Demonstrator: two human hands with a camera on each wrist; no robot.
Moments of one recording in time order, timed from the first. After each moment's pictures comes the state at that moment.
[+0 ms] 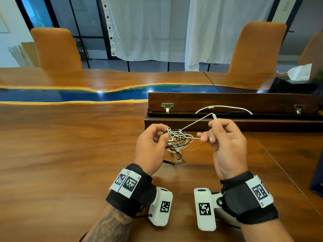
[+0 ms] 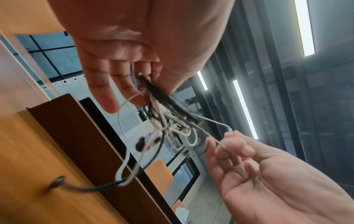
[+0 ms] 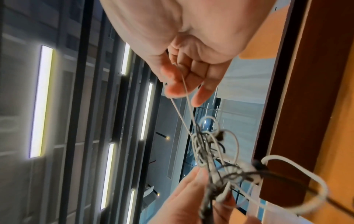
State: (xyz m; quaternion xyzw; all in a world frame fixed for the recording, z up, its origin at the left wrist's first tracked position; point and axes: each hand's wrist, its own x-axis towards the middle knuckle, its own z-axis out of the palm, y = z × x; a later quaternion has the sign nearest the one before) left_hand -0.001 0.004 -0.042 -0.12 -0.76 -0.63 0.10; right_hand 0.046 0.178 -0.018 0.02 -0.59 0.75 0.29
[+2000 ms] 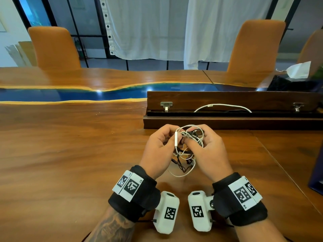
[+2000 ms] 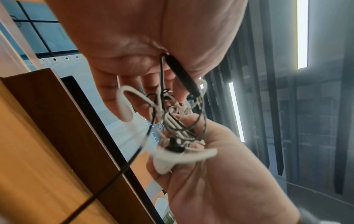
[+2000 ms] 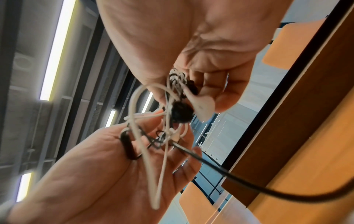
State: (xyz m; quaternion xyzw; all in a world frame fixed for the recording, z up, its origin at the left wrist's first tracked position) left_hand 0.017 0.018 -0.032 -0.21 -0.70 -0.69 0.02; right_hand 0.047 0.167 -0.033 0.04 -0.79 0.57 0.21
